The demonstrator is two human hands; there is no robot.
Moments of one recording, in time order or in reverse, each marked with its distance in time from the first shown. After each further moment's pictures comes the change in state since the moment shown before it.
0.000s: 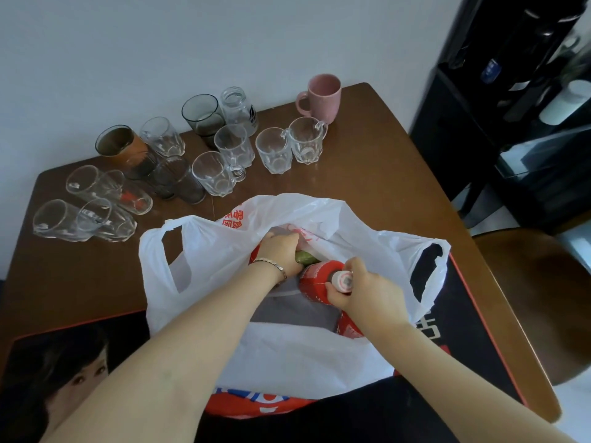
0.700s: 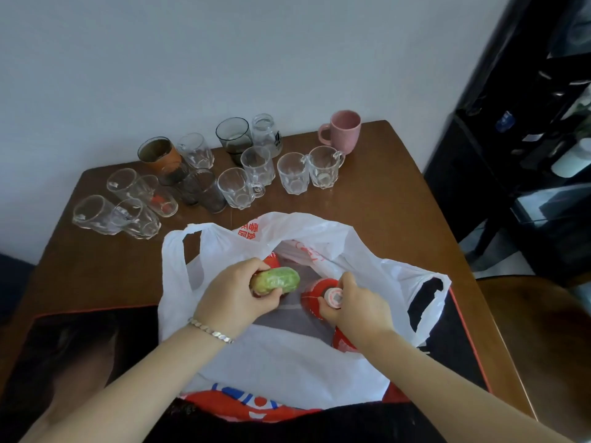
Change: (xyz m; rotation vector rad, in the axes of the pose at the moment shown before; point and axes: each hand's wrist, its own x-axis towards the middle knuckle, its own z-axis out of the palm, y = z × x) left_hand -0.138 -0.004 -0.061 -0.414 0.375 -0.081; right_hand 0.009 -0.008 -0.007 -0.073 -0.108 -0.078
